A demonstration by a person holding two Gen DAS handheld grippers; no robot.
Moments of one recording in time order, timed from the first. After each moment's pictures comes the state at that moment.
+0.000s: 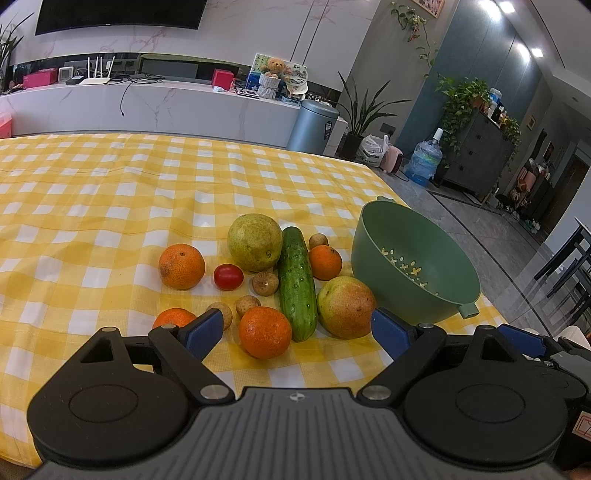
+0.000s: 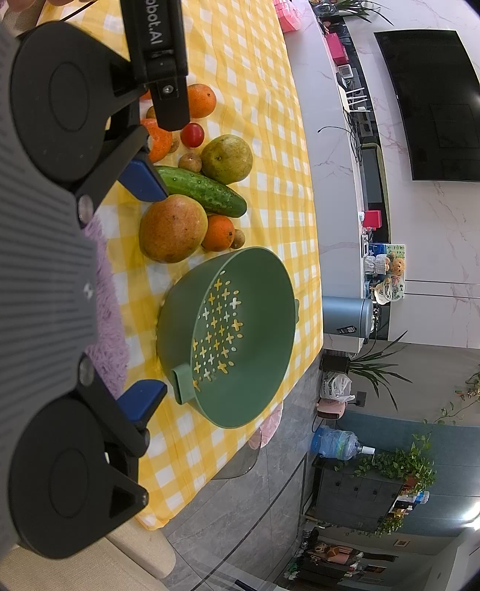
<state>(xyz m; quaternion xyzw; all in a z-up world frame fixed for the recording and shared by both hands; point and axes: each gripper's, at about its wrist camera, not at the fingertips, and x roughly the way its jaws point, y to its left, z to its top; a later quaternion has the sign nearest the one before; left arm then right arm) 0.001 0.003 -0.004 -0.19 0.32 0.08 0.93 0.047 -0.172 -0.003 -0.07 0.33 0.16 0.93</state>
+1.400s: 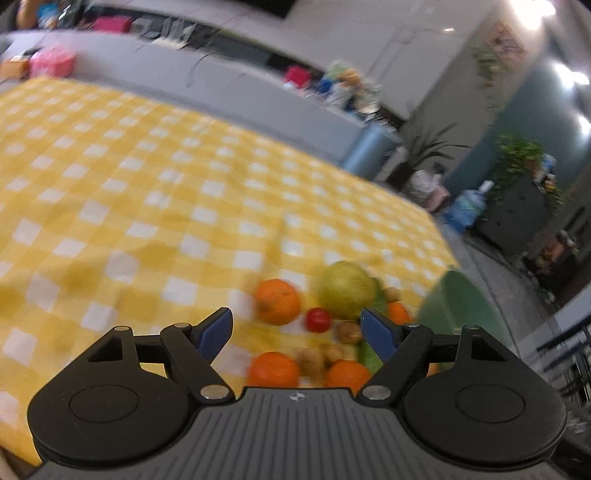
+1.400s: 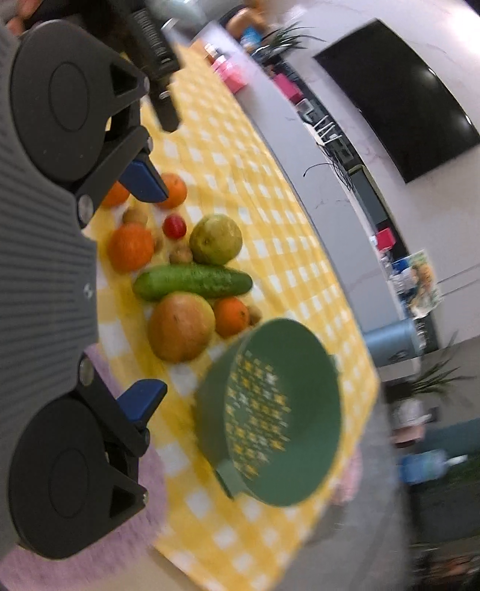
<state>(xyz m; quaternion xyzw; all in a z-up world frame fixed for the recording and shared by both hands) -0.005 0.110 -0.004 -0.31 0.32 0.16 0.88 0.070 -0.154 0.005 0.12 0.43 0.22 0.87</state>
